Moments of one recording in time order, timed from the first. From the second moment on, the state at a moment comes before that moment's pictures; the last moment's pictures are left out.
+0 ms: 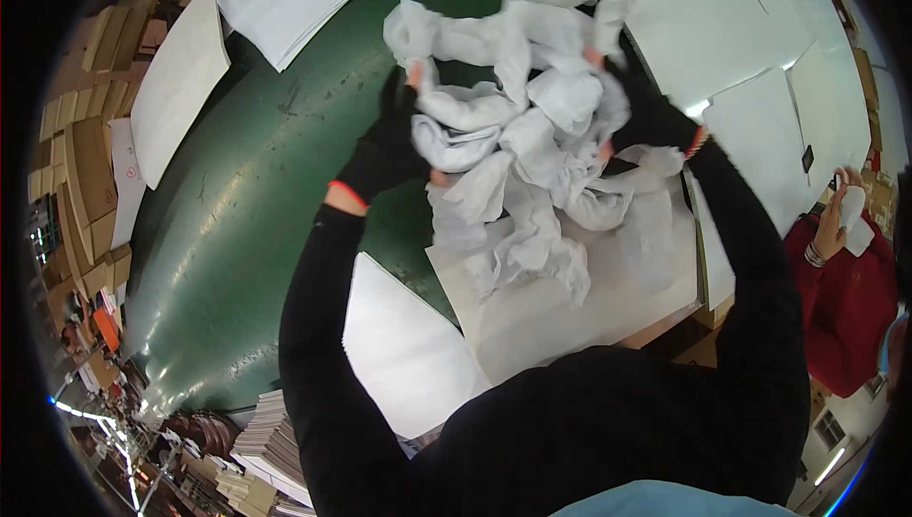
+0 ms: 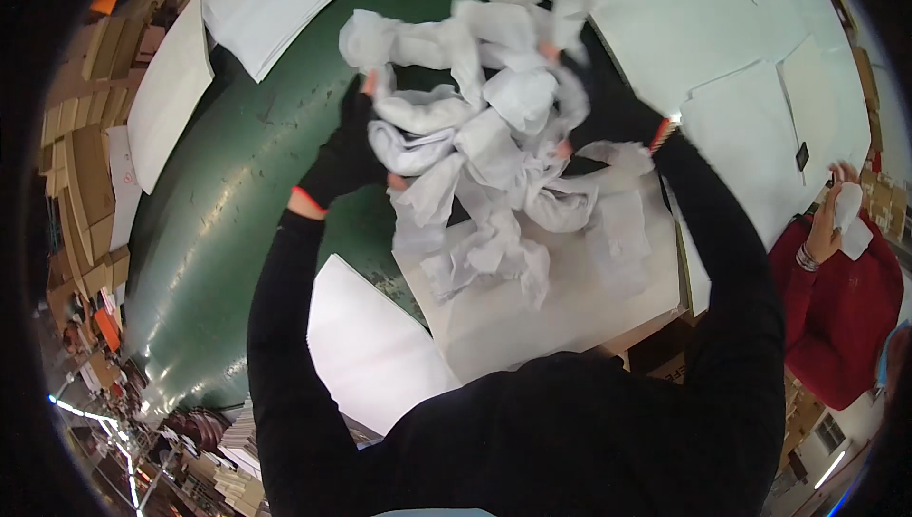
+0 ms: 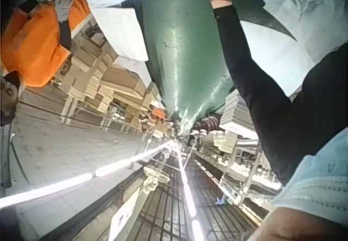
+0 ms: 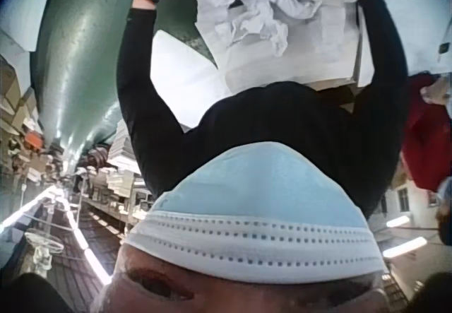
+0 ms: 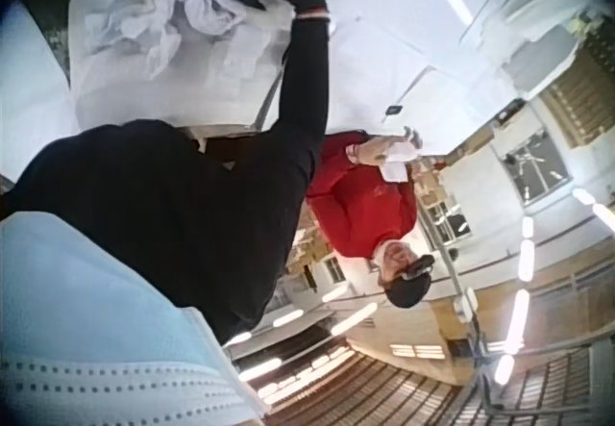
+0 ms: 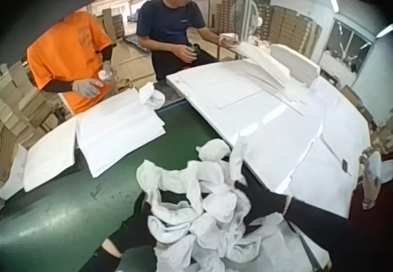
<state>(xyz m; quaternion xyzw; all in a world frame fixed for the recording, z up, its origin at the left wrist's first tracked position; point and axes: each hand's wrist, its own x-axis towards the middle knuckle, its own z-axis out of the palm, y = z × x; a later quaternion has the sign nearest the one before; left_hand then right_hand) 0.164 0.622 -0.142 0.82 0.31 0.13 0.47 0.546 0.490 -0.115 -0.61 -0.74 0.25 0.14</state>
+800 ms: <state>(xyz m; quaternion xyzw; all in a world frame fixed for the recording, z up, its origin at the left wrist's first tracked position) 0.208 0.539 0.082 0.91 0.15 0.20 0.33 0.415 0.431 0.023 -0.60 -0.71 -0.07 0.36</state>
